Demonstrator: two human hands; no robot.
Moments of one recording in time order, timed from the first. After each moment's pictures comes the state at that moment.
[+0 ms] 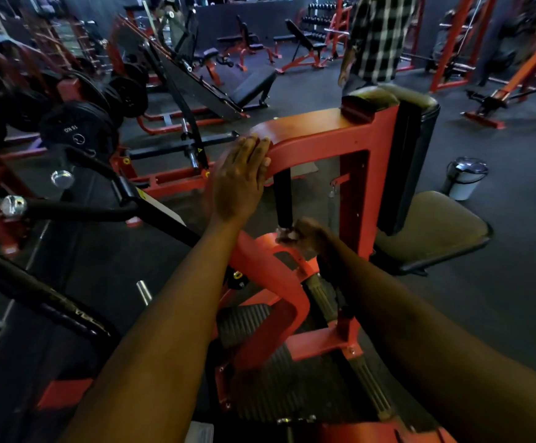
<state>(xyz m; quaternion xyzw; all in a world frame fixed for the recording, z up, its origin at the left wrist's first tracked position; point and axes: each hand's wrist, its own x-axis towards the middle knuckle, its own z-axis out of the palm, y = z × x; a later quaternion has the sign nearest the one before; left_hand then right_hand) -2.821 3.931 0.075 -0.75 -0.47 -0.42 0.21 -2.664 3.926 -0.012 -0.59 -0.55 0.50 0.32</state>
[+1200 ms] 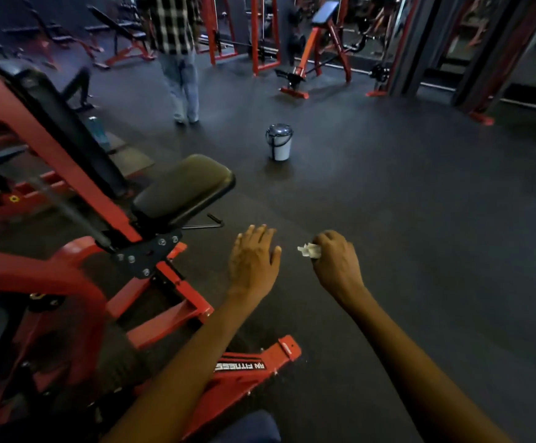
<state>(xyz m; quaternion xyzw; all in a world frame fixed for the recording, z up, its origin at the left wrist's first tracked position) -2.306 3.565 -0.034 -0.87 -0.41 -0.23 -0.12 -2.157 3.486 -0.036 -0.81 -0.52 -0.04 0.27</state>
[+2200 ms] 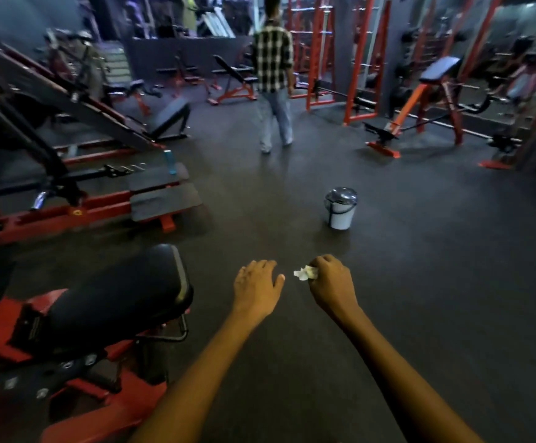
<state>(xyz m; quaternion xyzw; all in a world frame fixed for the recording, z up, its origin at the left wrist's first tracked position) -1.913 3.932 -0.025 -0.78 -0.60 -0.12 -0.11 -1.753 3.918 -0.033 -0.70 -0.66 0.04 0.26</state>
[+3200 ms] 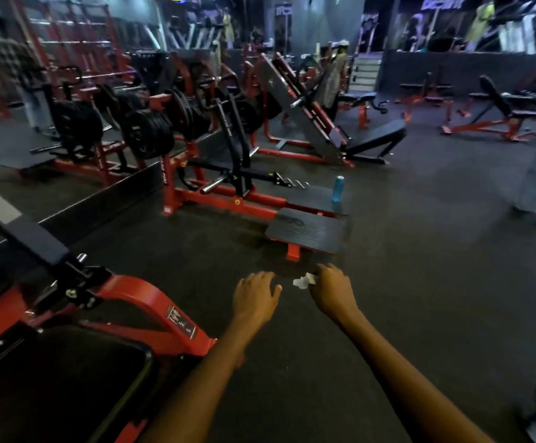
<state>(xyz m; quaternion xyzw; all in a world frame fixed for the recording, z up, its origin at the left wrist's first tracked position) -1.953 4.470 -0.027 -0.45 -0.88 -0.15 -0.07 -1.831 4.578 -0.014 -0.38 -0.89 0.18 0.17</state>
